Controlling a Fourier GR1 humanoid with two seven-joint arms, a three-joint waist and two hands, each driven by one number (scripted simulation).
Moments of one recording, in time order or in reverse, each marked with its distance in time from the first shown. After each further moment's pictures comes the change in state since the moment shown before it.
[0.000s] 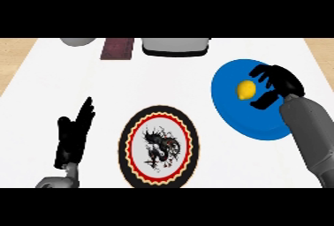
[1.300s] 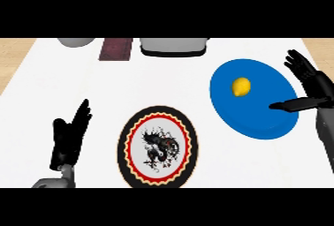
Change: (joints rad) left arm 0.010 0.009 0.036 0.024 0.012 -0.041 -0.026; right arm 0.043 -0.072 -0.366 0.136 -0.519 0.310 -0.573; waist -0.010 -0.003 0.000
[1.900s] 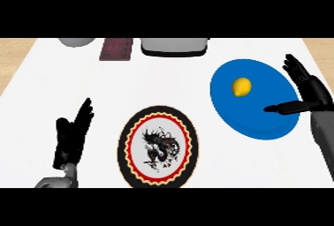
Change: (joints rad) left arm -0.008 -0.022 -0.001 -0.007 -0.021 0.007 0.003; right arm -0.019 -0.001 0.041 0.107 0.022 -0.101 -0.071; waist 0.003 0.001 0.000
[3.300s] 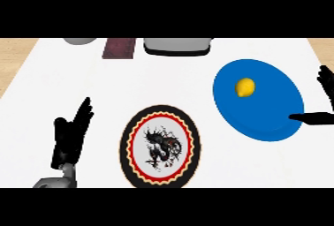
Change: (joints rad) left arm 0.002 -0.003 0.011 -0.023 -0.009 -0.026 0.014; right arm -0.001 -0.154 -0.028 0.239 0.008 -0.127 -0.128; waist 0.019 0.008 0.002
